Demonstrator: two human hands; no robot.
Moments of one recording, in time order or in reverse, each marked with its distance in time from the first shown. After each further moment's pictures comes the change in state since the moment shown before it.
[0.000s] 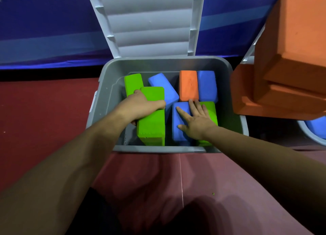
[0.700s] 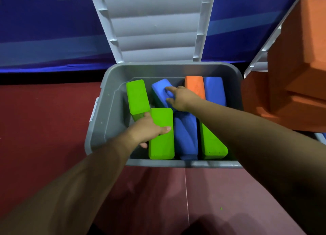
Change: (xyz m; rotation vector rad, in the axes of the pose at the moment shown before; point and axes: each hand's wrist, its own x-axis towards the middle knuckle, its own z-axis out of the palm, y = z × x) left_hand 0.023 -0.035 0.038 -0.047 -0.151 0.008; right_hand 0.100 -0.037 -0.074 0.288 0.156 -0.031
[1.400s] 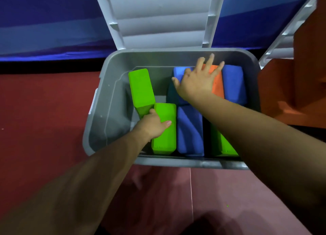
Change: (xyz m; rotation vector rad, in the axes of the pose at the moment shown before) left_hand 0.049 -0.021 0.030 0.251 0.062 0.024; right_hand 0.016 0.004 0.014 -0.422 0.289 0.277
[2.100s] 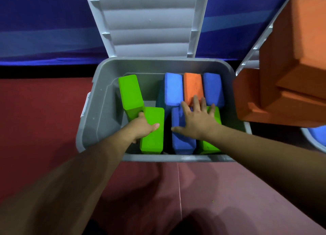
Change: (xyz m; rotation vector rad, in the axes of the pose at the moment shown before) left_hand -0.003 -0.012 -0.001 -0.192 -0.083 -0.050; right_hand -0.105 0.054 -0.003 0.097 -0.305 -0.145
